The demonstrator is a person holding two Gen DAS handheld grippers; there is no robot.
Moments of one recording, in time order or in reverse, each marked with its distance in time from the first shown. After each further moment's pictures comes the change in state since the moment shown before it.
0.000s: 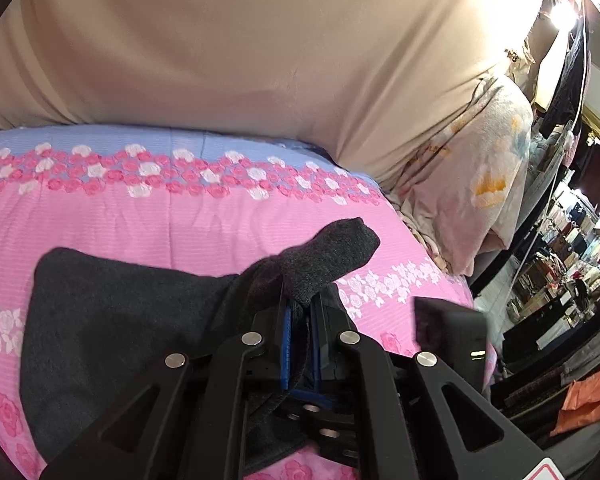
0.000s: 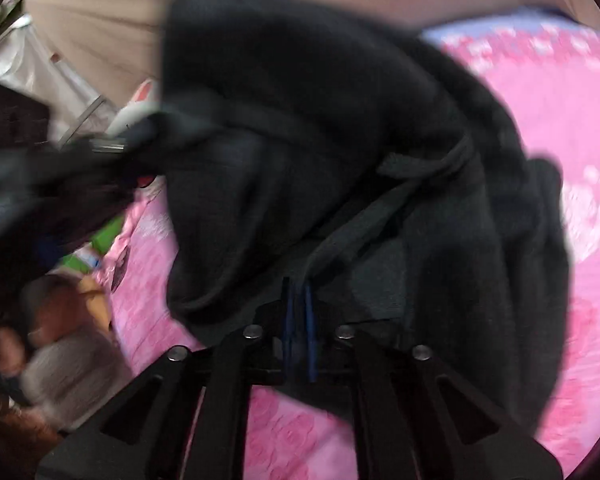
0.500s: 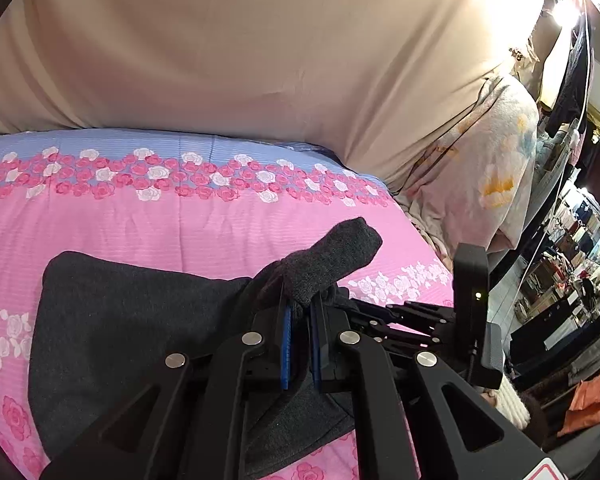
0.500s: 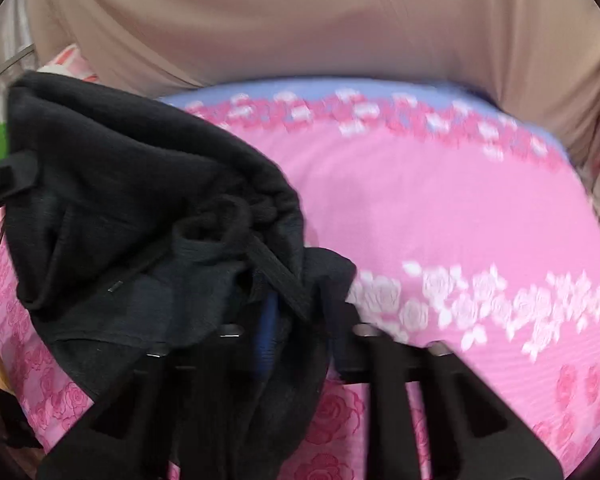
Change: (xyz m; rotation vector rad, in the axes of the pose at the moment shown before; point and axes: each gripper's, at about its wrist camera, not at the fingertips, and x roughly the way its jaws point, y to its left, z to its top) left arm -0.002 0.004 0.003 0.009 -0.025 0.039; right arm -0.047 -0.032 0.039 -0.222 -0.083 -0.431
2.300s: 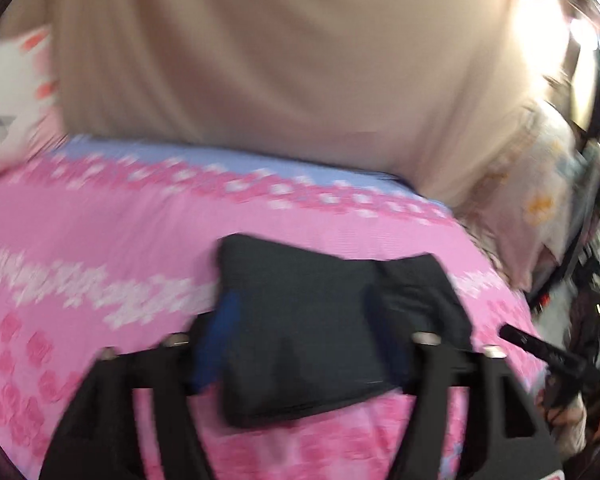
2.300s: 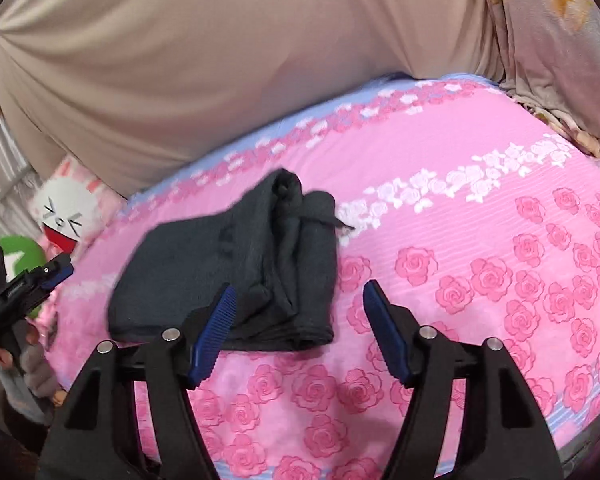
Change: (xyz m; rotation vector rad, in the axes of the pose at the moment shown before) left arm -0.113 0.047 -0.050 0.018 -0.131 0.209; right arm -0.119 -0.006 -0.080 0.364 -0.185 0.104
